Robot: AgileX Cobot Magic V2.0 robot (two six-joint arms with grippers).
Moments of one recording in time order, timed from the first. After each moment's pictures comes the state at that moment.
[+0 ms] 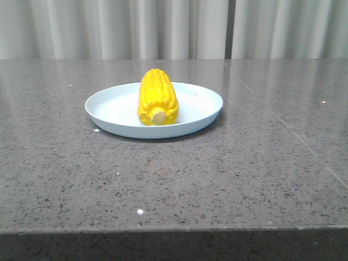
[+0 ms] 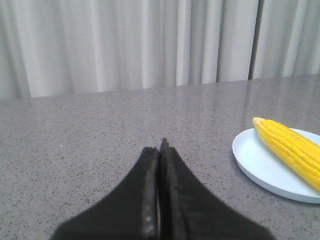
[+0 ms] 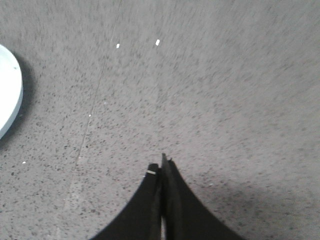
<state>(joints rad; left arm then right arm) -0.32 0.10 -0.36 0.32 0.41 -0.26 0.16 0.80 -0.70 -0.06 0.55 0.16</state>
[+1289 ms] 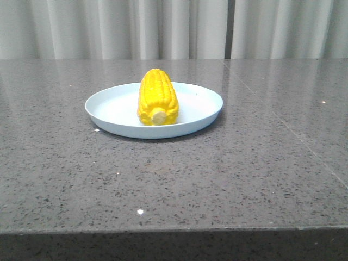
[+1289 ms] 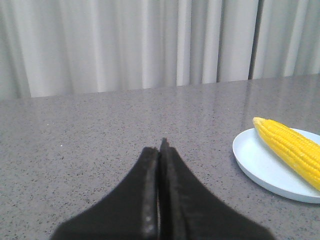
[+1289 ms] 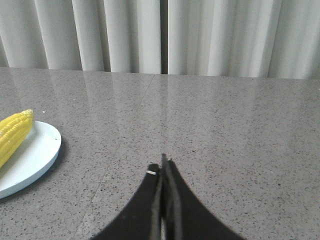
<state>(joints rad) -0.32 0.10 -0.36 0.32 0.41 -0.26 0.16 0.21 -0.30 -0.09 0.25 0.16</state>
